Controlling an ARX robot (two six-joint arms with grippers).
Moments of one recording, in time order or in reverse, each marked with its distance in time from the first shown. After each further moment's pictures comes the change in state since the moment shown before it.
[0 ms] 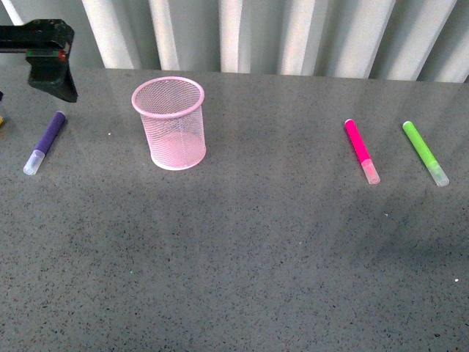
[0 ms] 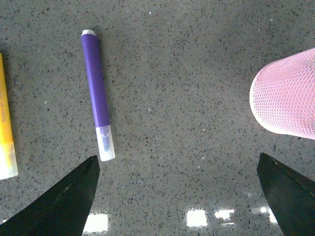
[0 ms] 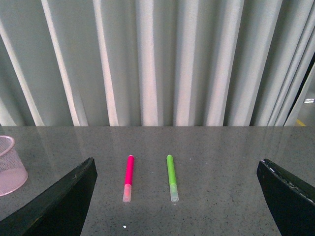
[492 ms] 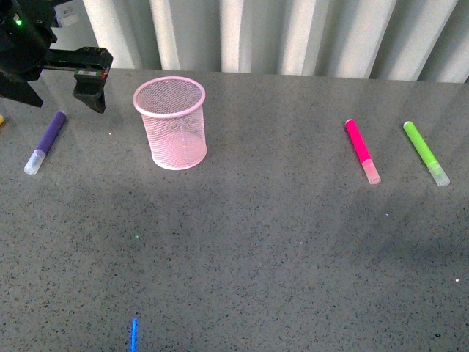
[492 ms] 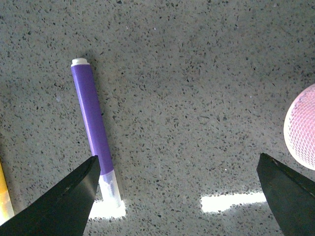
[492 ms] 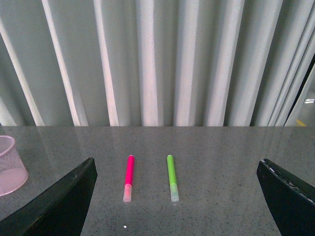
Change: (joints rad) left arm -0.008 0.259 0.270 -0.095 -0.045 0.057; right arm 0.000 0.000 0.000 0.000 0.000 0.000
